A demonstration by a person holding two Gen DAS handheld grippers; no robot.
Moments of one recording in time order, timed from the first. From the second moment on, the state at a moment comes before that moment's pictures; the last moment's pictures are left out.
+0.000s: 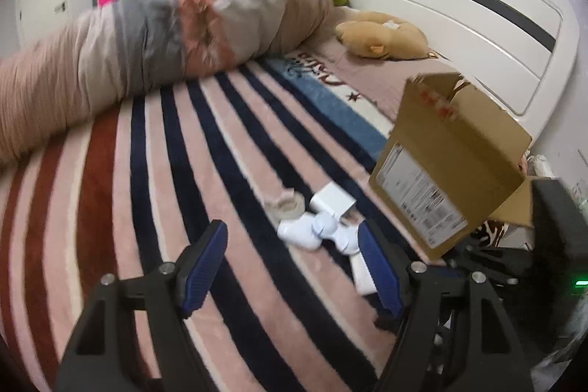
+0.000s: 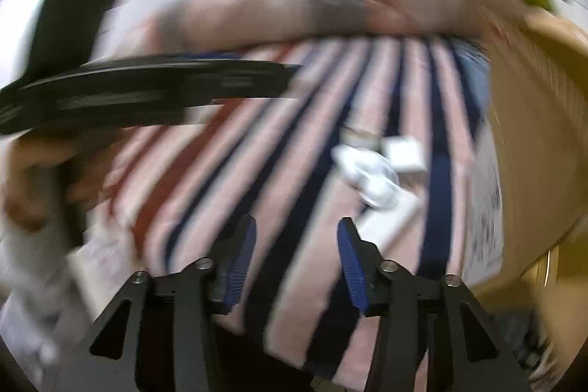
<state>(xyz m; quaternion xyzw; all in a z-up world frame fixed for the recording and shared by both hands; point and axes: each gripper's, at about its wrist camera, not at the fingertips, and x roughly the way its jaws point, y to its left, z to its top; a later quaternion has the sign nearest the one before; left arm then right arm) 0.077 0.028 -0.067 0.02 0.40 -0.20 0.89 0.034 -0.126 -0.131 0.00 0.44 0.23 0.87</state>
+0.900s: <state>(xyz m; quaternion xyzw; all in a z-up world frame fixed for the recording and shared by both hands) 0.073 0.037 -0.122 0.00 0.42 -0.23 0.88 0.023 -0.118 -0.102 -0.07 0.36 0.25 0.90</state>
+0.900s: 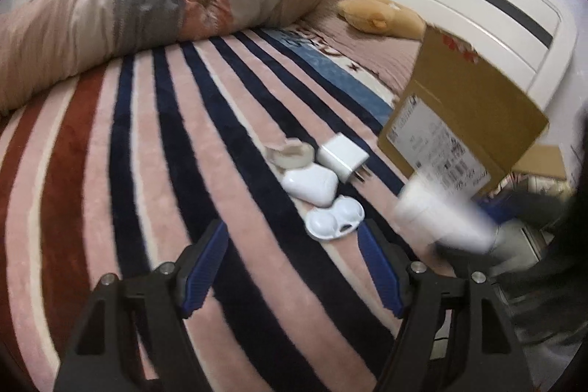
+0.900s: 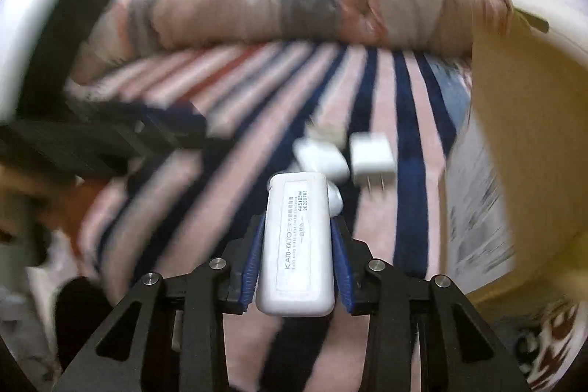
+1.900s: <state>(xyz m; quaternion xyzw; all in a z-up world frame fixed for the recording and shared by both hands) 0.100 -0.040 -0.172 0.05 0.44 -0.24 0.86 0.071 -0.275 -0.036 -0.05 0.40 0.12 0.91</state>
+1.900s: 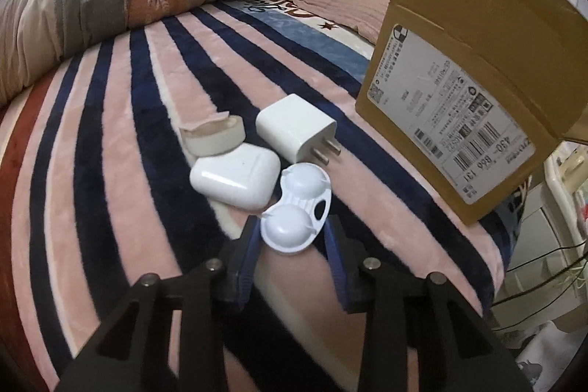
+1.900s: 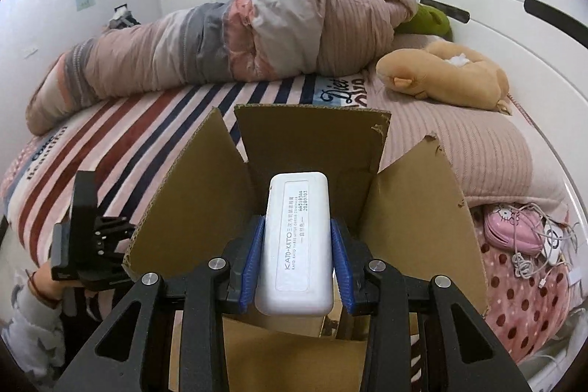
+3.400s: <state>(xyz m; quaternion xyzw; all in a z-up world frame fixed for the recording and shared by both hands) 0.106 -0.148 0.024 0.12 0.43 -0.39 0.80 0.124 -0.114 -0.172 0.02 0.44 0.24 0.87</state>
